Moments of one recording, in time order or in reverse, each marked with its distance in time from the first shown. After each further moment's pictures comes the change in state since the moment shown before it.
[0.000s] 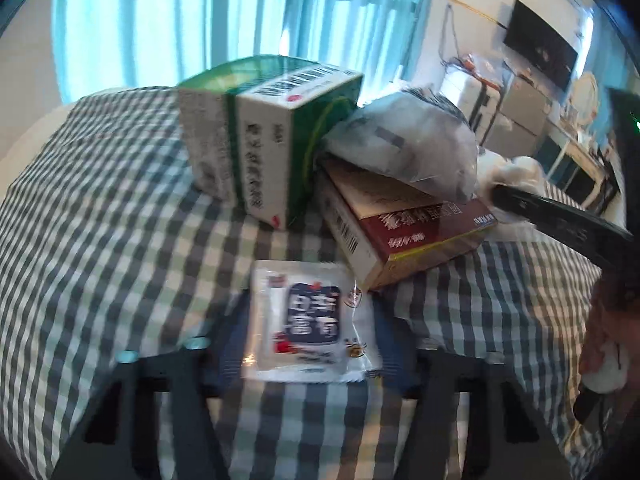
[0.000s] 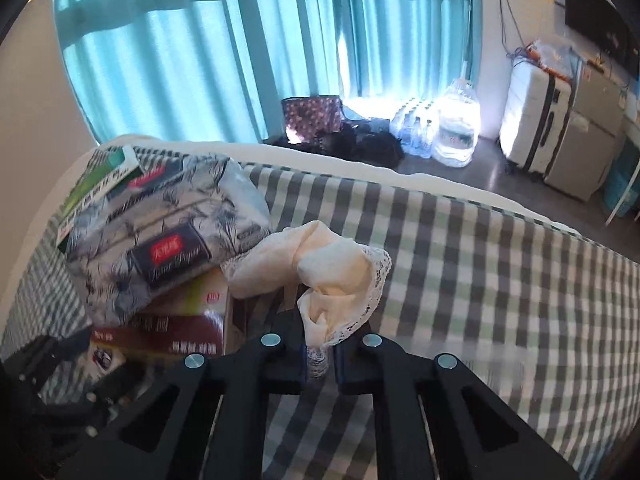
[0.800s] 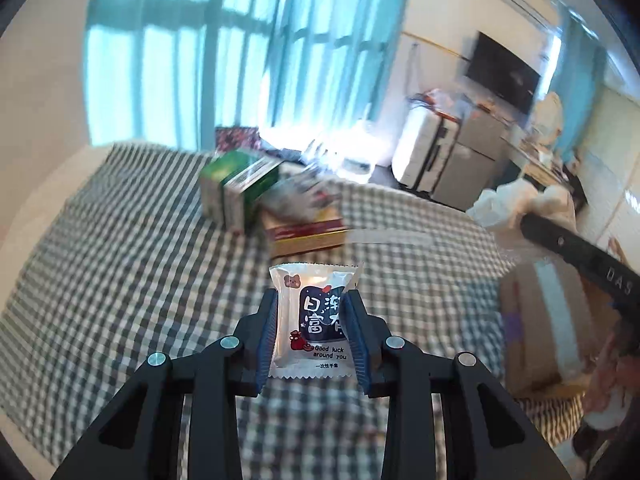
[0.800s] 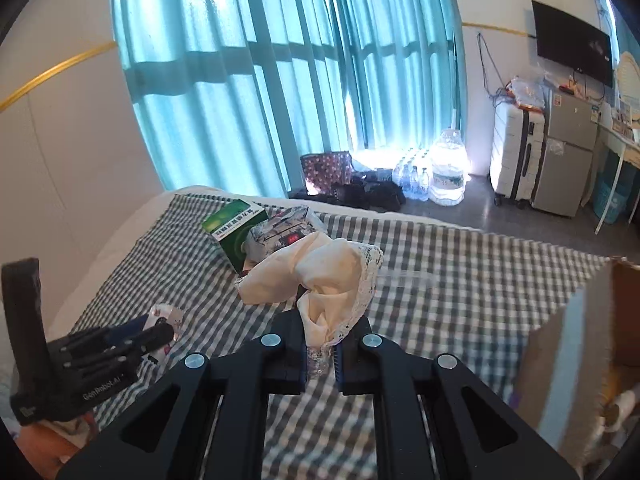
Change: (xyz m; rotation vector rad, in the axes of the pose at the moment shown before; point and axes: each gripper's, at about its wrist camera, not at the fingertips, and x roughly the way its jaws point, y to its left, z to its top) left arm -0.198 -0.067 -0.036 0.040 -0.123 -0.079; right arm -0.245 0.006 -0.046 0.042 -0.172 0.069
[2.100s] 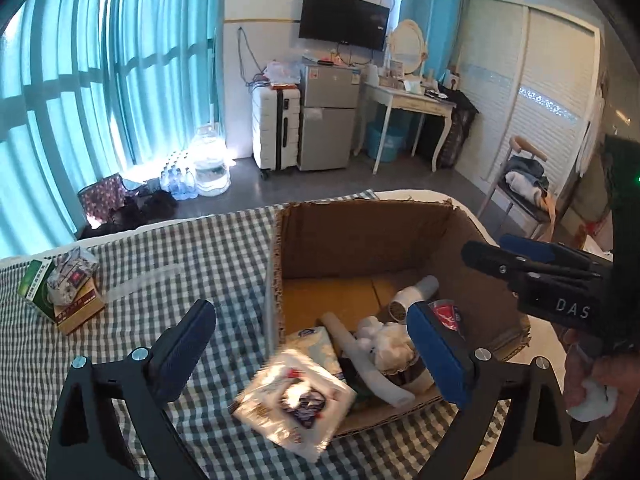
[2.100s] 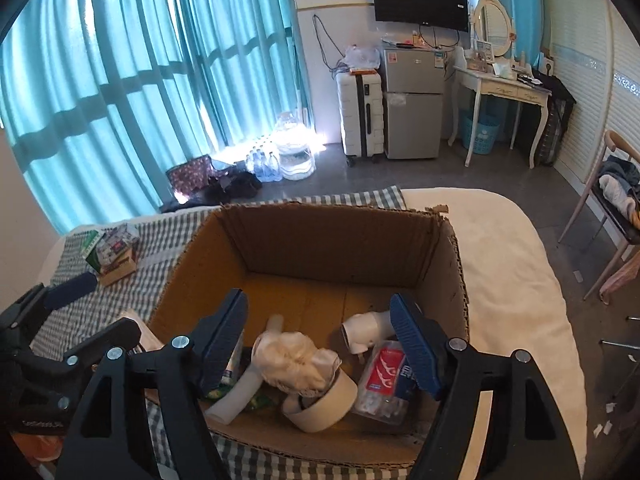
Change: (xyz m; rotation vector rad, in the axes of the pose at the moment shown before) left arm -0.031 -0.301 0.011 0.358 0.058 -0.280; right arm -0.188 -0.242 -0.042 0.285 0.068 -0.344
